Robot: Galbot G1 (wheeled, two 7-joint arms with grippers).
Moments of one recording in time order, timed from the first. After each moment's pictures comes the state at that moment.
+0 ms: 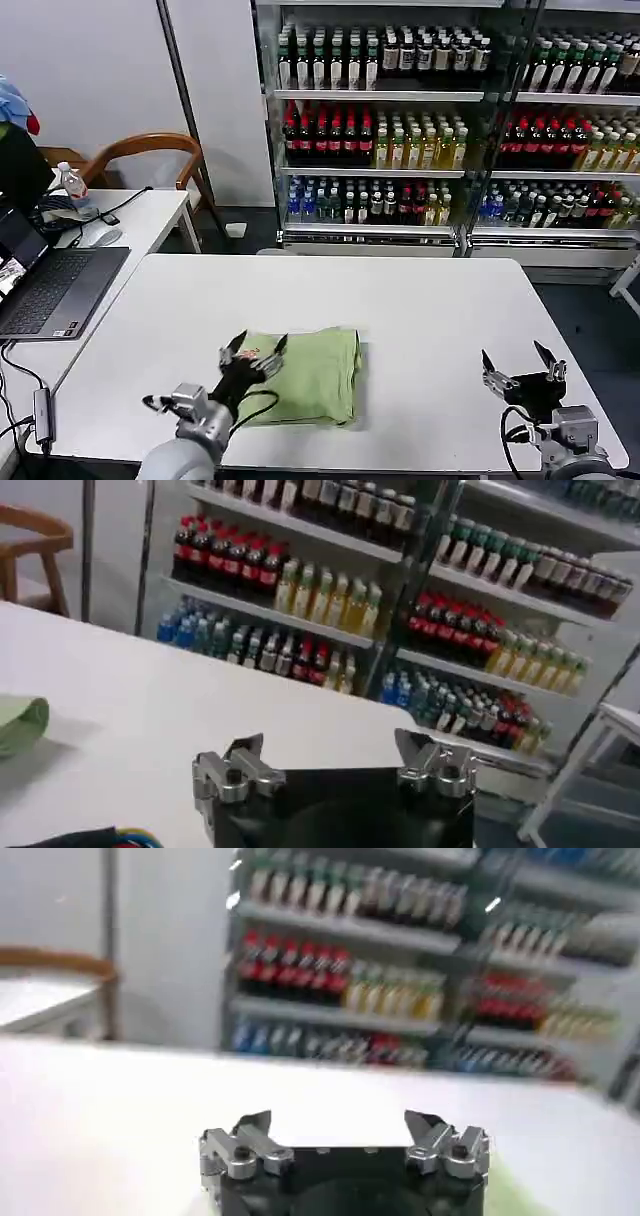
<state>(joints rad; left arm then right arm) 1.32 -1.03 -0.19 -2.10 -0.64 0.29 -0.34 -1.67 1.03 0.73 2.34 0.34 -0.52 0.22</state>
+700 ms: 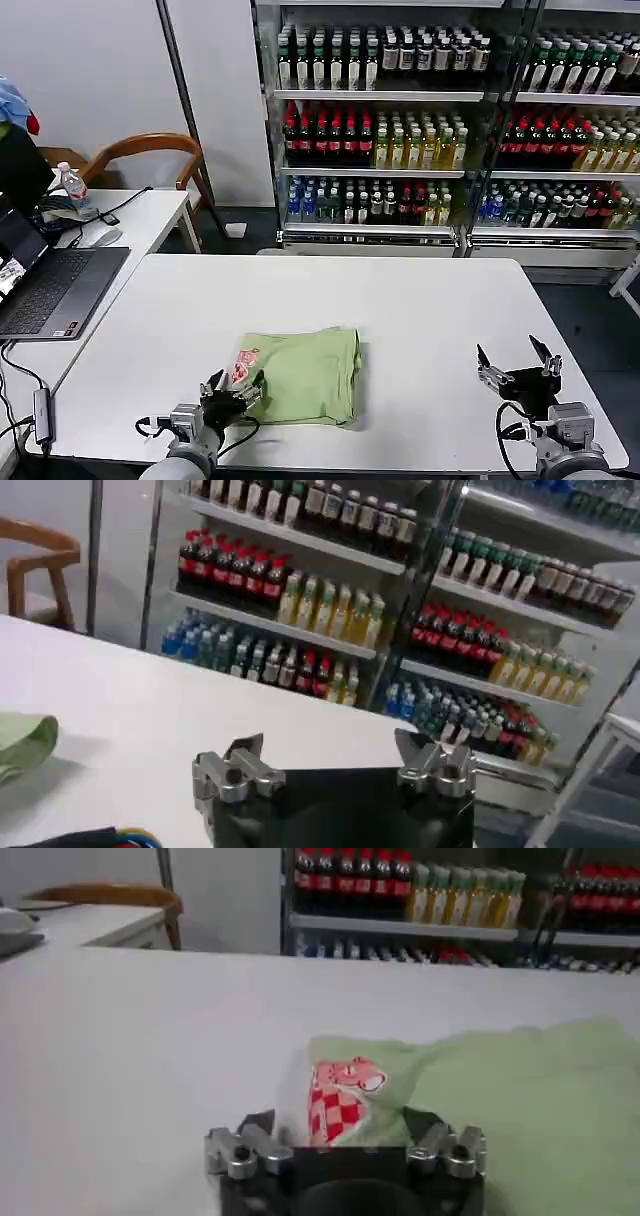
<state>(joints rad) 1.37 -1.04 -0.21 -1.99 -0.61 0.36 -0.38 -1.65 1.04 0.71 2.35 0.33 -0.52 0.22</state>
